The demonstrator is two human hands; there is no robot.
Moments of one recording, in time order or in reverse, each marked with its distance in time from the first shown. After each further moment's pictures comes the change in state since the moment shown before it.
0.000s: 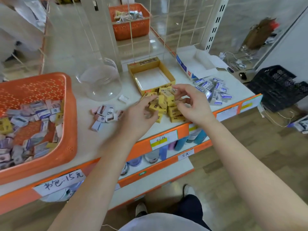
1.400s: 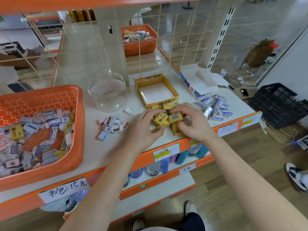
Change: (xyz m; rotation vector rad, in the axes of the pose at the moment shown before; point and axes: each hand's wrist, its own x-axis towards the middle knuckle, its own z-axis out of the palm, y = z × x) left_hand -0.001 -0.006 -0.001 0.013 -0.064 0.138; right_hand 0.001 0.005 -0.002 -0.180 -0.121 -0.188
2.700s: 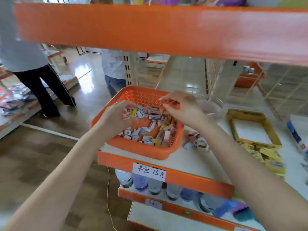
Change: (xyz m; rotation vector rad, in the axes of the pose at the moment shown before) left_hand -0.137 -0.046 -0.257 0.315 0.420 -0.464; right_hand 0.142 -0.204 0.155 0.134 -0.286 -0.423
